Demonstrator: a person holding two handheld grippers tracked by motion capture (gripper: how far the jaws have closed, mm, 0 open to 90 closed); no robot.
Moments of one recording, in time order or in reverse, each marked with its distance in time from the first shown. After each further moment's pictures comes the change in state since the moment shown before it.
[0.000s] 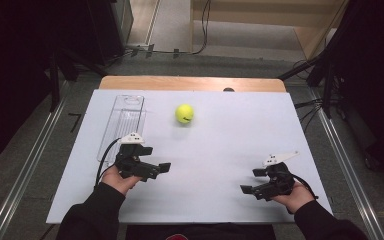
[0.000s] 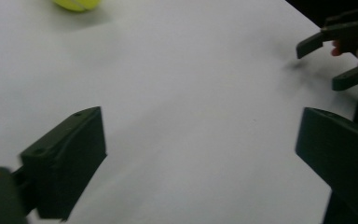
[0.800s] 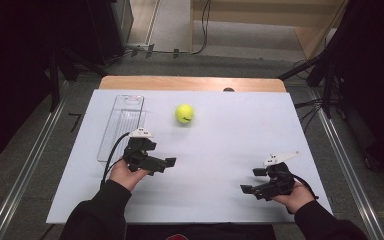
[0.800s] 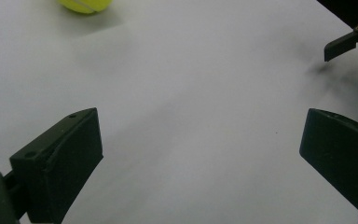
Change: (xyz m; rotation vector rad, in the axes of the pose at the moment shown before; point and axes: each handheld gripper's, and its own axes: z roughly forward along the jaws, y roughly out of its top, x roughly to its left) left arm 0.006 0.013 0.020 0.020 0.055 -0.002; right arm 0.000 0.000 -0.001 -0.012 0.001 0.002
